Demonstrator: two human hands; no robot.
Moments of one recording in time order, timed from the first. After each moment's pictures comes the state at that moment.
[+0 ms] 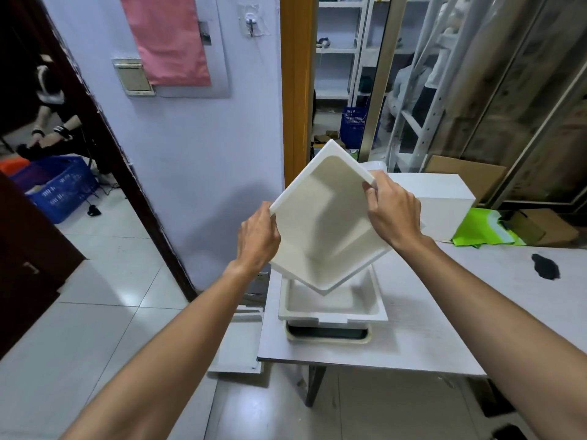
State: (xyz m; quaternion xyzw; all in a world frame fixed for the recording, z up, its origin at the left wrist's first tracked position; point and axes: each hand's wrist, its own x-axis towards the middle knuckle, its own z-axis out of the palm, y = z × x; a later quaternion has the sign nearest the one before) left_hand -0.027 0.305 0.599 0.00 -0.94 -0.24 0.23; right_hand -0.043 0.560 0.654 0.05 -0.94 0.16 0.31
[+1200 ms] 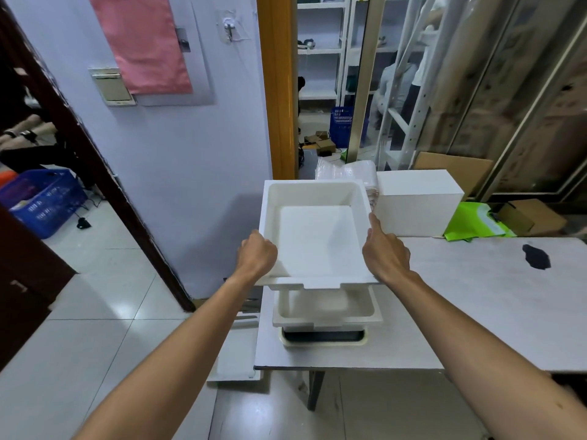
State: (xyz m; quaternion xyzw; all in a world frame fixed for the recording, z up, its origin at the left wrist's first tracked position) left_hand -0.035 0.314 0.578 0.13 -0.92 -0.37 -0.02; right_hand -0.019 0.574 0.587 -0.11 -0.97 0.19 0.05
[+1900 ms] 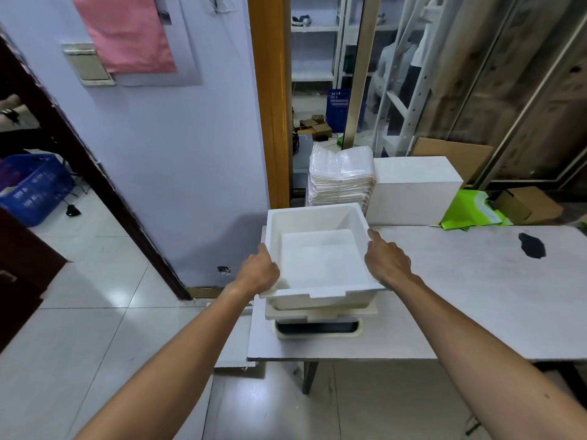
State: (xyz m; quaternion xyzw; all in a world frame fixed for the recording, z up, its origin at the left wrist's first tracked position) left_hand -0.027 0.324 0.523 0.05 -0.95 -0.26 -0.14; right_hand -0.023 0.599 0.546 -0.14 -0.97 0.21 -0.05
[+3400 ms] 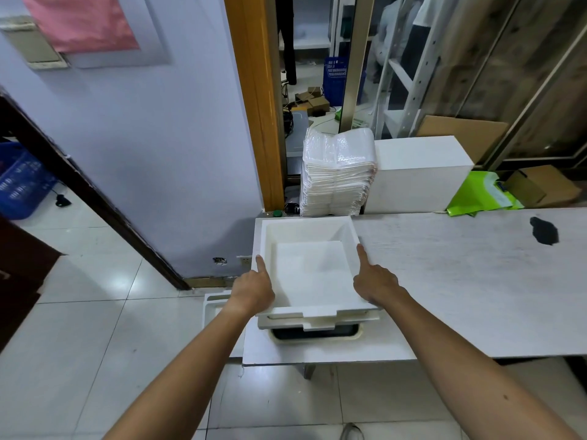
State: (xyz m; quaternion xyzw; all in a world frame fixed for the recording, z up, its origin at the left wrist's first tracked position) left_hand -0.040 0.335 0.477 0.00 -0.98 0.00 -0.18; right_hand -0.043 0.600 0.474 -0.12 -0.95 0.15 -0.23
